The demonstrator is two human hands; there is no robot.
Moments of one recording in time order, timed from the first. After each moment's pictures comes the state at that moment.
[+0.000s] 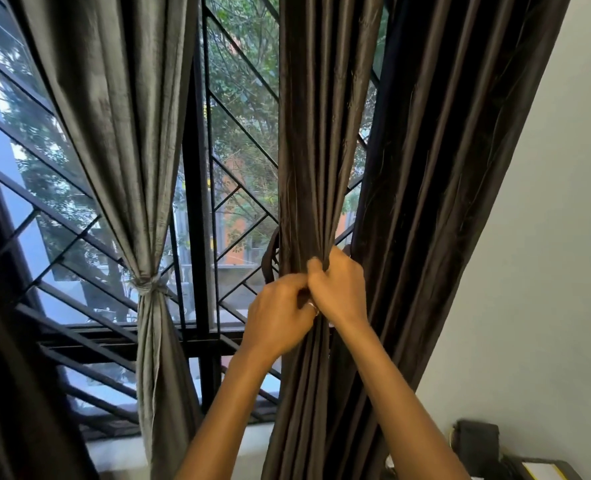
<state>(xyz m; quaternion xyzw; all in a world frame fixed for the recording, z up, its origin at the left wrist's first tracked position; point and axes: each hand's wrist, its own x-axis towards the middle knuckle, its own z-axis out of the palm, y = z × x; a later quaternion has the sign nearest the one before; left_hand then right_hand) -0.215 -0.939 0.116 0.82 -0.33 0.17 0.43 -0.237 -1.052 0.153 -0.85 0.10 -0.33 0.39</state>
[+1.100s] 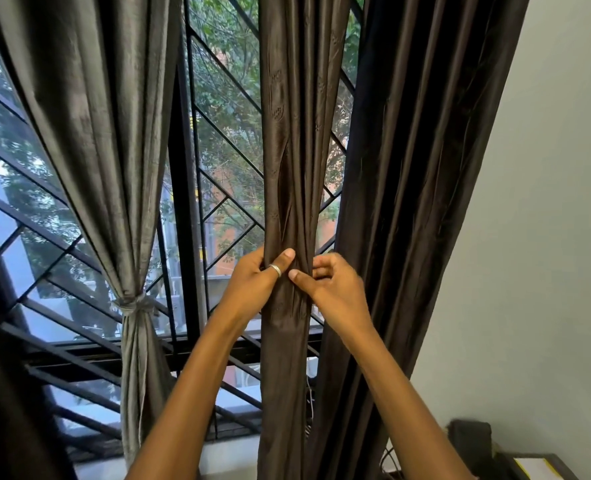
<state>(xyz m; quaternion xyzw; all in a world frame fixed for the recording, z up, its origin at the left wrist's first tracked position) -0.207 -0.928 0.165 0.65 -0.26 0.00 0.71 -0.257 -1.067 0.152 -0.78 0.04 -0.27 0.56</state>
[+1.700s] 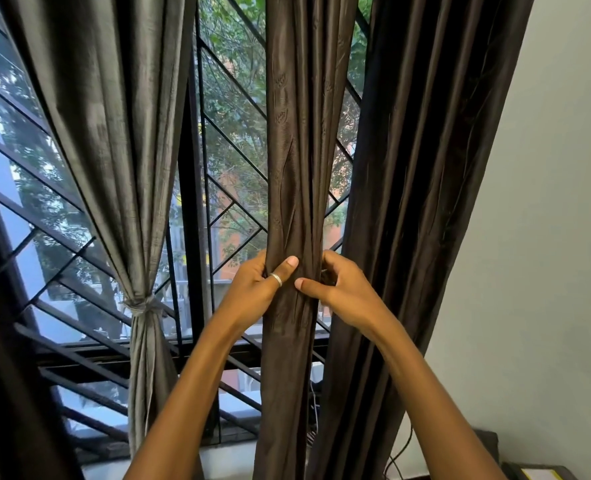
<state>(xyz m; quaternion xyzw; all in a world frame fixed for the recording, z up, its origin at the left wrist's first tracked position) -0.217 -0.914 0.169 0.63 -0.32 0.00 0.70 -0.262 -1.083 0.172 -0.83 -0.07 -0.19 0.52</state>
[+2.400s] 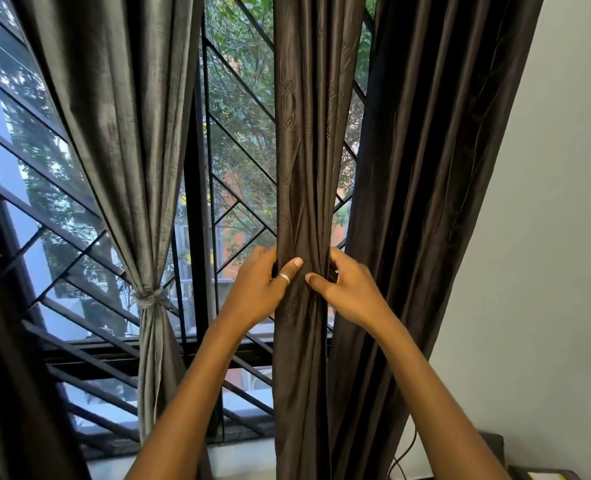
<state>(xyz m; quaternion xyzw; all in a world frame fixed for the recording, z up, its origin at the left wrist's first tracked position) -0.187 -0.917 0.157 0.80 -0.33 0.19 0.46 -0.257 -1.082 0.176 -0.88 -0.04 -0.23 0.41</state>
